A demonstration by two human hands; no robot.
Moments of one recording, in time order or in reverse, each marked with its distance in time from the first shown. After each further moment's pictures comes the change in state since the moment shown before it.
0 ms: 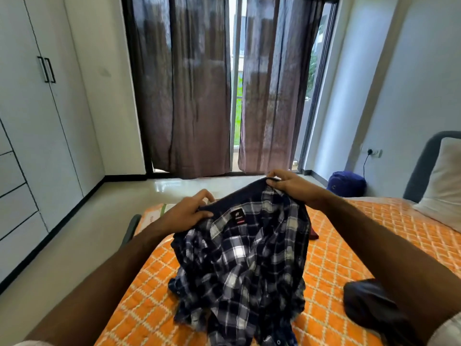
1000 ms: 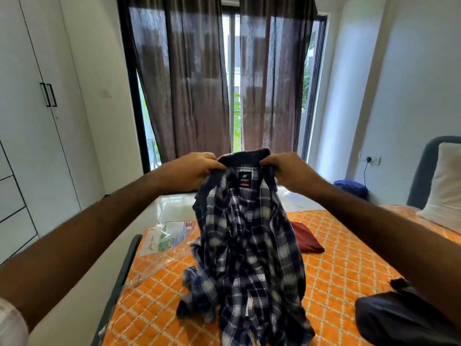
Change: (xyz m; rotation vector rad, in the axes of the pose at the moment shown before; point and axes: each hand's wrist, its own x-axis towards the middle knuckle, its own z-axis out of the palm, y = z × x) left_hand 0.056 0.081 -0.130 0.512 0.013 0.436; right_hand 0.021 -0.065 -0.018 -0.777 0.312 -0.347
